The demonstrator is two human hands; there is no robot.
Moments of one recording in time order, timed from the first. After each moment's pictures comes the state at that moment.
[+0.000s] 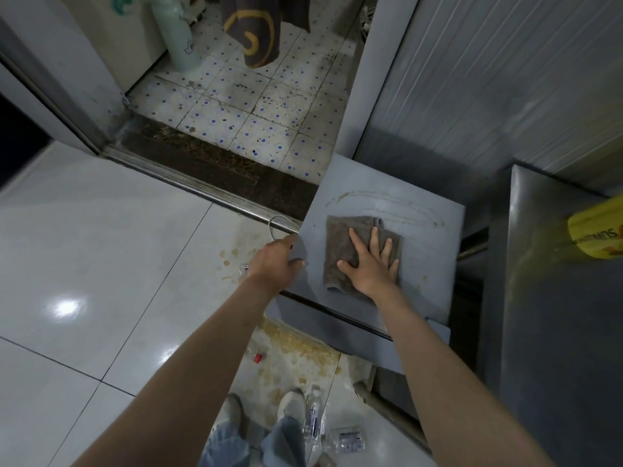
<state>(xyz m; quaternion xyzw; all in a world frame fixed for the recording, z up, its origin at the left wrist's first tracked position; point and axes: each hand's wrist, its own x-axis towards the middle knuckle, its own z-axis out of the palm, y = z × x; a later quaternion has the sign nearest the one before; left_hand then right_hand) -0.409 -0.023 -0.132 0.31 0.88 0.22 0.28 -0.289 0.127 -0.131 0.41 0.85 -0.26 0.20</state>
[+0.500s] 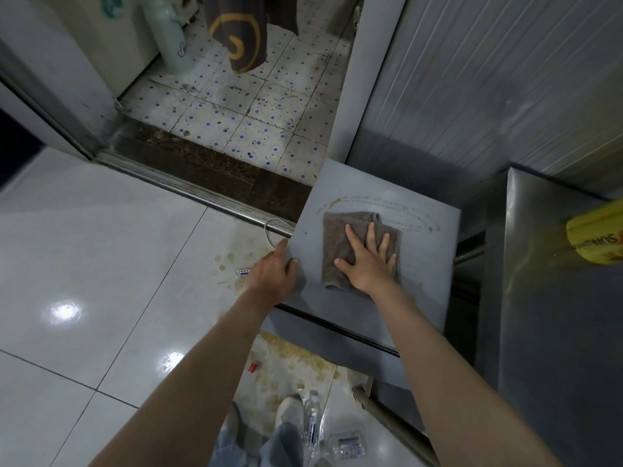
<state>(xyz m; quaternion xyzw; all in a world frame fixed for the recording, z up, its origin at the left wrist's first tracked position) -0.400 -0.012 -0.148 0.27 0.89 0.24 0.28 -0.301 0.150 -0.129 0.39 0.86 -0.26 0.20</state>
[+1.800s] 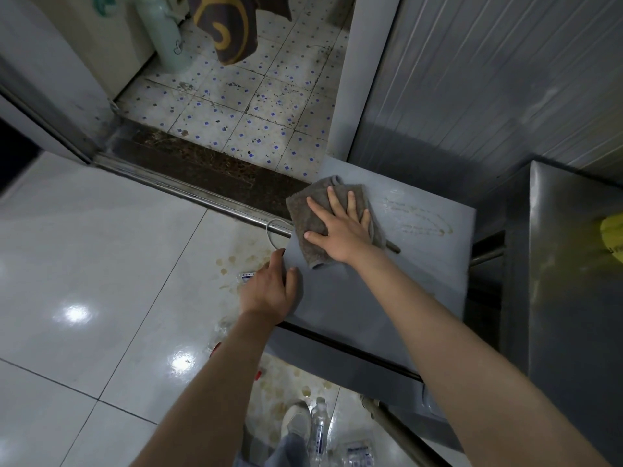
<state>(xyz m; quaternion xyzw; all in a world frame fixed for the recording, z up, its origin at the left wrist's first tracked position) -0.391 -0.007 -0.167 0.26 0.92 0.22 0.21 -0.375 0.172 -0.145 0.25 0.93 -0.21 0.16</state>
